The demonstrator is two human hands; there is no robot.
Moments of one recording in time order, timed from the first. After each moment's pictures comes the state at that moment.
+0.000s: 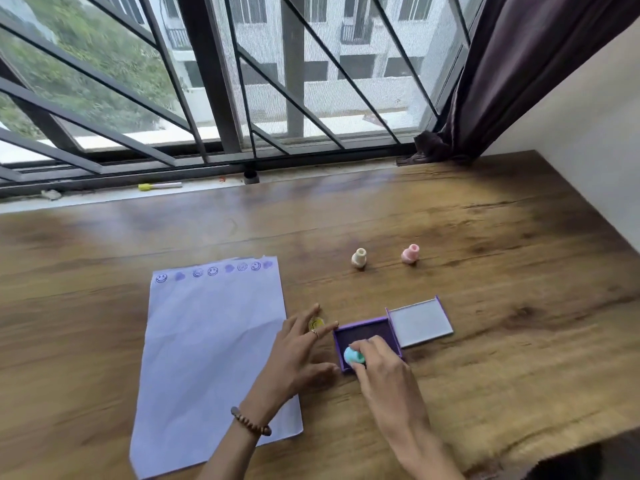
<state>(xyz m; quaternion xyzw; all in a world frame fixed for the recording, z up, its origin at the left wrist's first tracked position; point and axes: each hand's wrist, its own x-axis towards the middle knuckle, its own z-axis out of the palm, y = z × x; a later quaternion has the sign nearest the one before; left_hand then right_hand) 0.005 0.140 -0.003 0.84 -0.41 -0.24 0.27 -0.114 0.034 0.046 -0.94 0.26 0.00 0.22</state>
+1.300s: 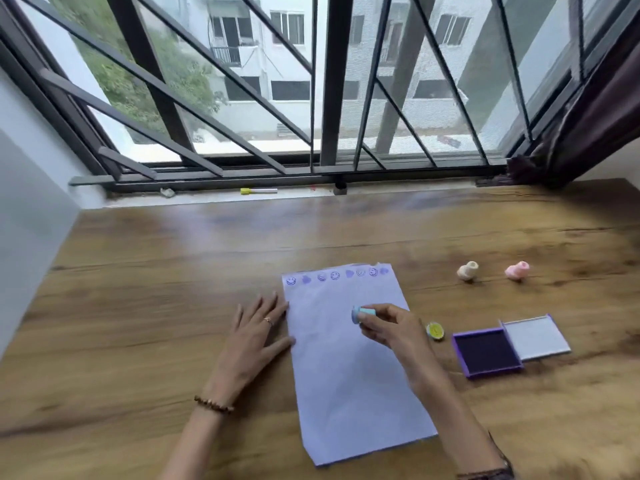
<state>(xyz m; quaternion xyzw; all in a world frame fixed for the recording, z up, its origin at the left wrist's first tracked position) 0.127 0.356 -0.013 0.91 -0.31 -0.16 0.22 0.008 0.148 0.064 -0.62 0.37 -0.03 0.69</state>
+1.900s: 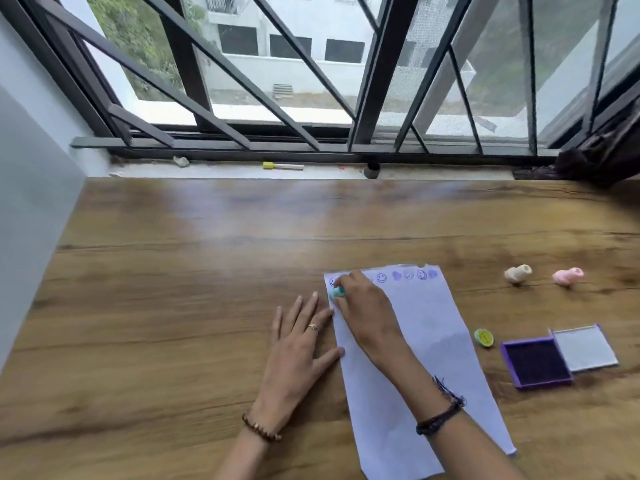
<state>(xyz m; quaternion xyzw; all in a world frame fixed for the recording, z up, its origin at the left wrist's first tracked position) 0.114 0.359 -0.021 0.91 -0.31 -0.11 0.25 0.110 0.221 0.036 -0.96 0.17 0.02 0.22</state>
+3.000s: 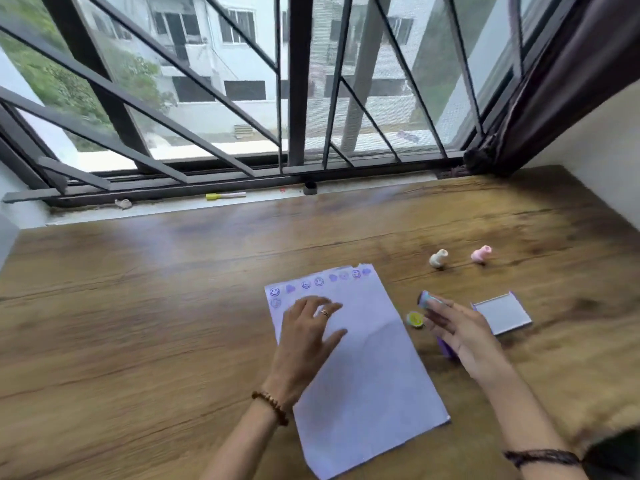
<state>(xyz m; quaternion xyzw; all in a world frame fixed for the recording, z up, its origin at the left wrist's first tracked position) 0.086 0.271 0.014 0.85 -0.41 -0.05 0.33 -0.044 0.075 0.071 -0.46 0.46 -0.18 0.73</state>
